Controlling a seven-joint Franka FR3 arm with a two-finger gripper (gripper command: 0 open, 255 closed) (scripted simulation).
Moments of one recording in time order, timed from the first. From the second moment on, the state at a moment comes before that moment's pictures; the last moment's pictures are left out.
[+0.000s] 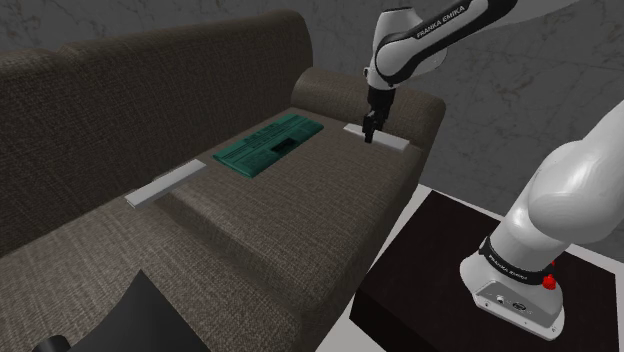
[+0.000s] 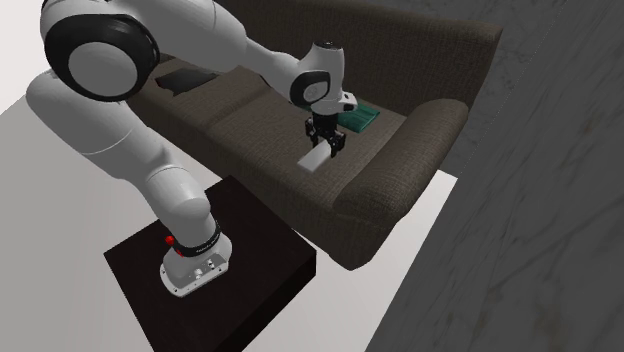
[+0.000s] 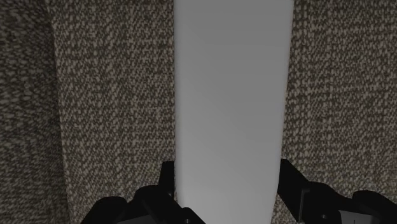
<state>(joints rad) -0.05 -0.20 -0.15 -2.44 -0.05 2.25 -0.27</state>
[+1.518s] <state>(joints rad) 0.12 -0.17 0.10 -2.29 0.01 2.13 0.10</state>
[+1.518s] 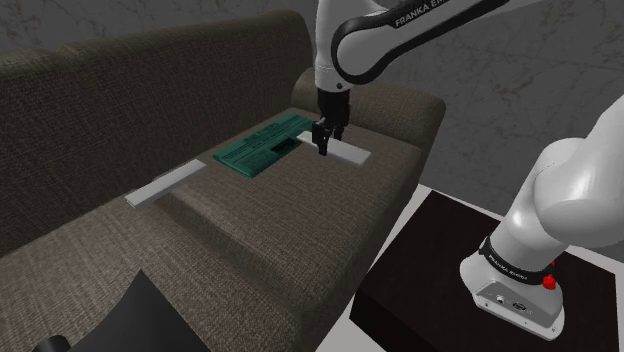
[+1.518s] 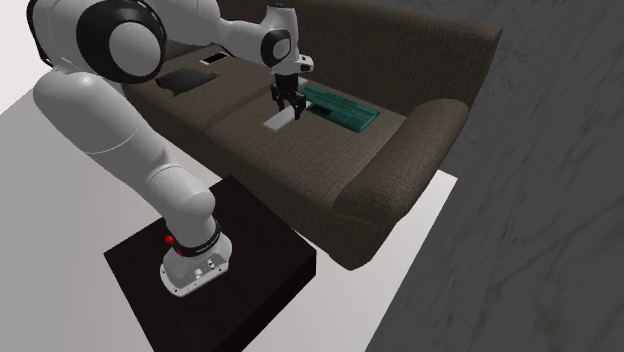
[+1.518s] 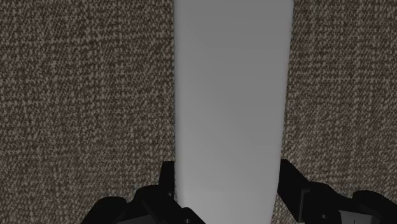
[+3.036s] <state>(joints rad) 0.40 0.35 0.32 -1.63 -0.13 1.96 0.64</state>
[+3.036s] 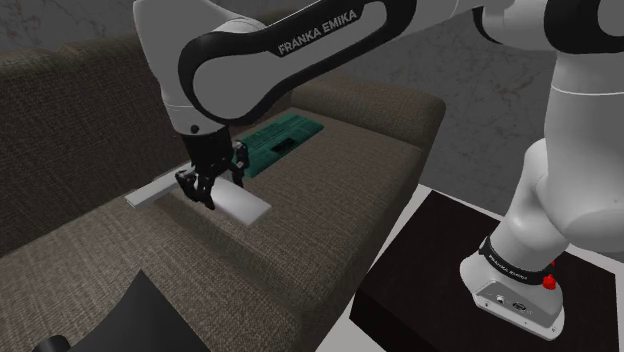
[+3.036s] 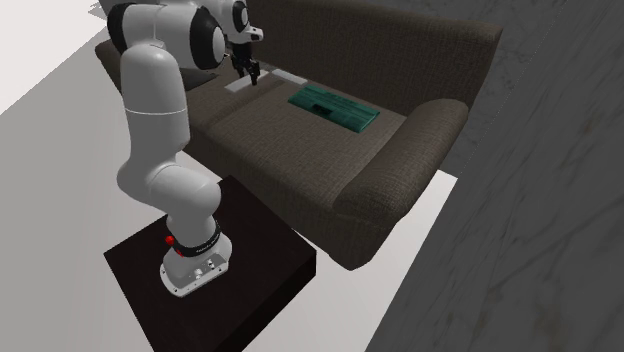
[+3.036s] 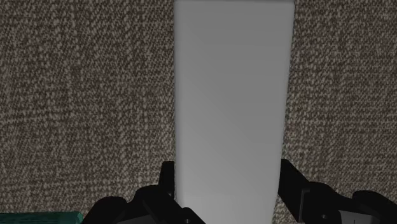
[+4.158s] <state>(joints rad) 0.53 0.64 0.31 -1.33 -0.21 1.94 0.75</state>
